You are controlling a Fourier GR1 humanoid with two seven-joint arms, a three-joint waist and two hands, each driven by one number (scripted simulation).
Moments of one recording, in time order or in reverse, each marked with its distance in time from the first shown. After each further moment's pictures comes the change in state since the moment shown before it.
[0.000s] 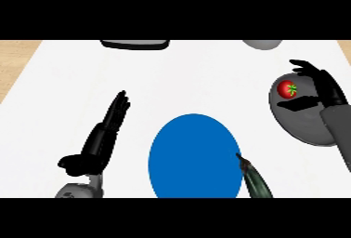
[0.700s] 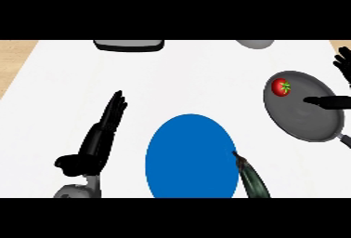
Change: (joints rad) left arm 0.011 -0.003 0.012 -0.019 -0.003 0.013 0.022; right arm -0.001 -0.126 -0.247 0.098 -0.258 0.273 -0.225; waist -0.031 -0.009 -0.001
